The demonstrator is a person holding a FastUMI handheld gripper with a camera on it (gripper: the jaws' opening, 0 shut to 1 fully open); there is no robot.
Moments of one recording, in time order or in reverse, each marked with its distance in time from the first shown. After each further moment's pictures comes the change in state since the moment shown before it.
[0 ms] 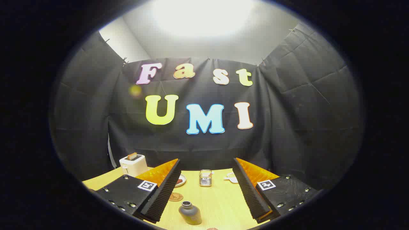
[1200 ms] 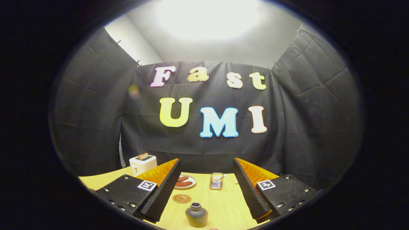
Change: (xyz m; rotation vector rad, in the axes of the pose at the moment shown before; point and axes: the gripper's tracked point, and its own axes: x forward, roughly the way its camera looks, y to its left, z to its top) arm 0.003 0.026 -0.012 -0.003 -0.068 0.132
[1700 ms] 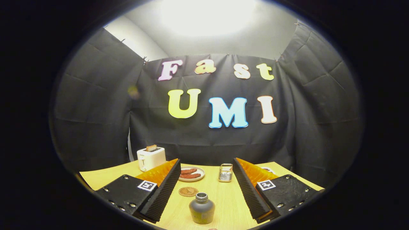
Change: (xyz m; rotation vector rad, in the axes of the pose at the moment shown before) arm 0.002 0.012 -0.066 0.009 0.089 0.094
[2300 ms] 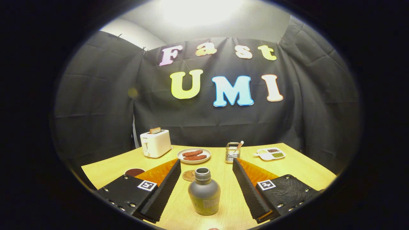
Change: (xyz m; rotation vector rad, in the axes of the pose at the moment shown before) arm 0.009 -0.001 -0.084 0.059 0.149 0.047
